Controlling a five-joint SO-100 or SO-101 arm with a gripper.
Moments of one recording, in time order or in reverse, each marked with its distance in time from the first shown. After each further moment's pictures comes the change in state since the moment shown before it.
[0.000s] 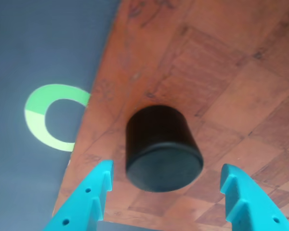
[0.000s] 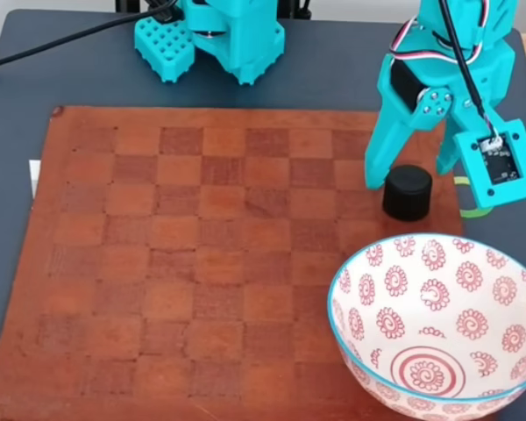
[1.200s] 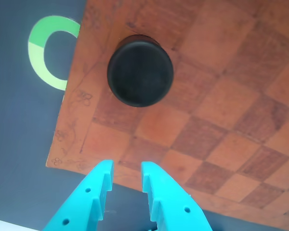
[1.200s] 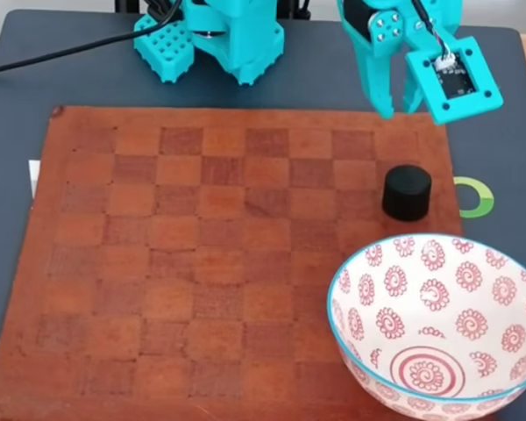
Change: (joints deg) arm -1.1 24.3 17.5 1.3 0.1
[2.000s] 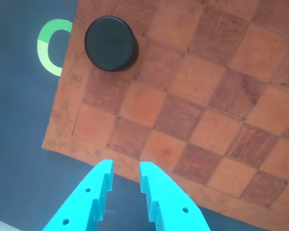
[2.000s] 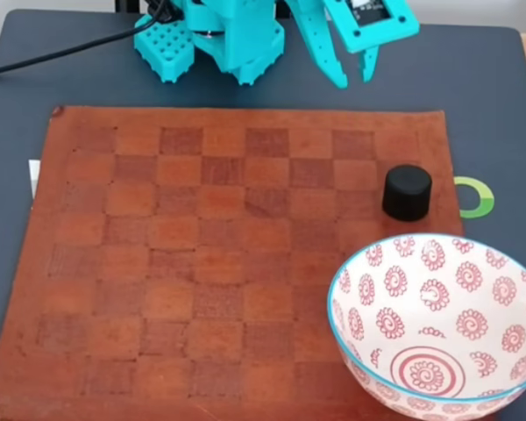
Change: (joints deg) arm 4.5 36.5 22.1 0.0 0.4
